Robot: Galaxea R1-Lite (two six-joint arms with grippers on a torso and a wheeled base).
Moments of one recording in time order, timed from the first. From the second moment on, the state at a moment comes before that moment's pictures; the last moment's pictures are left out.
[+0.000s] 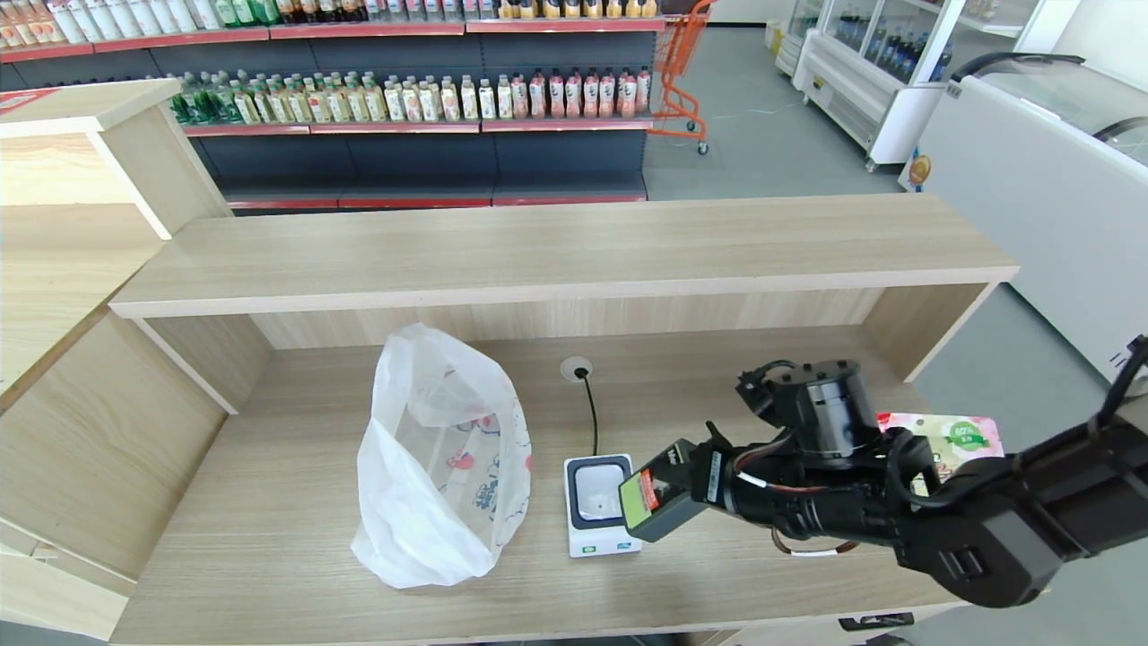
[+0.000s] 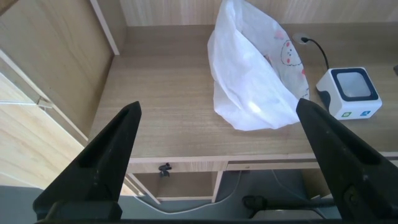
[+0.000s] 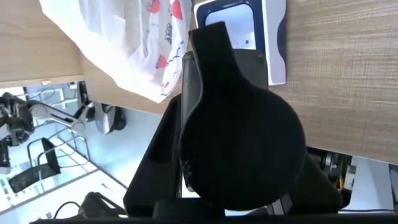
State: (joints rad) left arm 0.00 0.00 0.00 0.00 0.01 0.00; right arm 0.59 1.90 -0.74 -0.61 0.16 0.68
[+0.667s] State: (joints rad) left arm 0.00 0.00 0.00 0.00 0.01 0.00; right arm 0.60 2.13 -0.93 -0.61 0.15 0.54
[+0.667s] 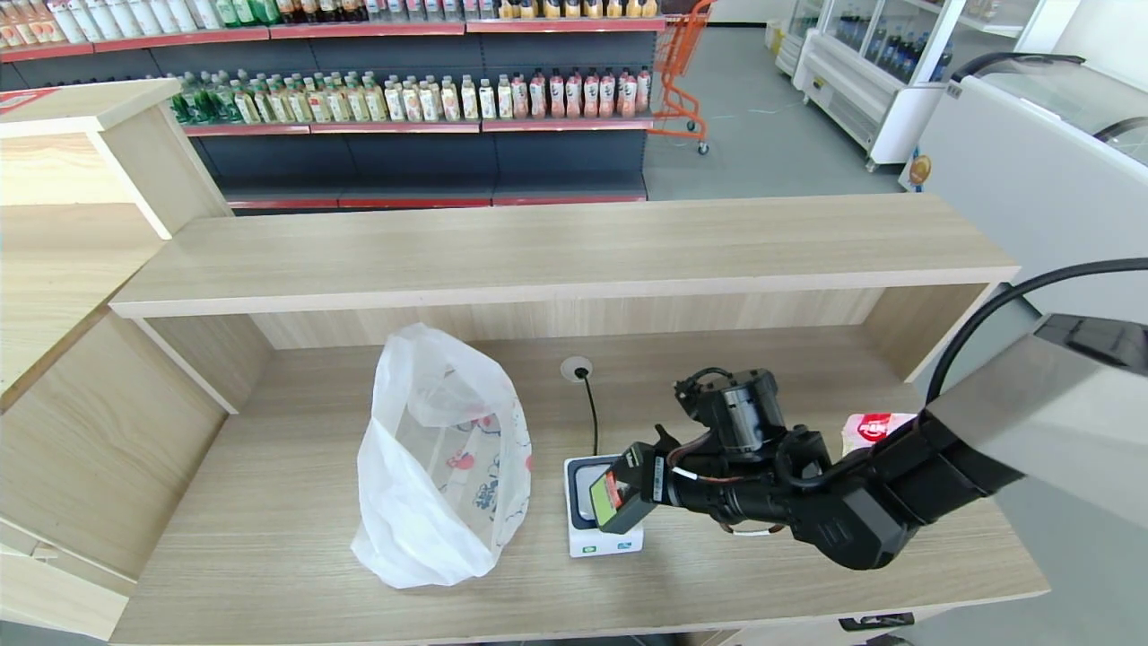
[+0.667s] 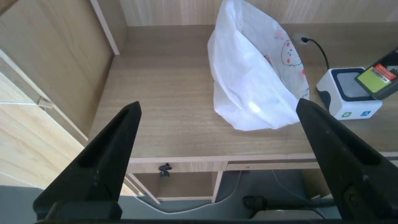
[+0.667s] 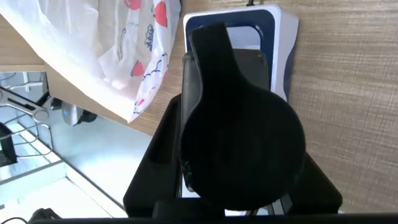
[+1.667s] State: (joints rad) left arm 0.00 0.00 0.00 0.00 0.01 0.00; right arm 0.56 2.03 -0.99 -0.61 0.17 0.80
